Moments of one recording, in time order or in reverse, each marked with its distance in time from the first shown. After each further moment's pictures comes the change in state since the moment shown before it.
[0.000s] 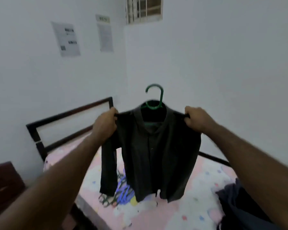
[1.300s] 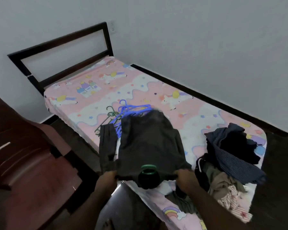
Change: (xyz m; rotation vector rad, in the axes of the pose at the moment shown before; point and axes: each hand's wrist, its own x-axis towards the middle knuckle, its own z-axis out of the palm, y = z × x) left_hand -0.390 0.010 0.207 0.046 -0.854 -0.468; right_hand -0.326 0.092 0.288 0.026 -0.830 0.152
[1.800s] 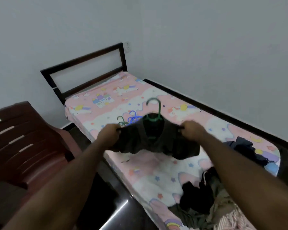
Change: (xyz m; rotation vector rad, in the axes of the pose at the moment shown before) left_hand 0.034 0.088 -0.187 0.040 0.322 0.113; right_hand 0.044 -0.013 -0.217 0.082 0.282 -0.161
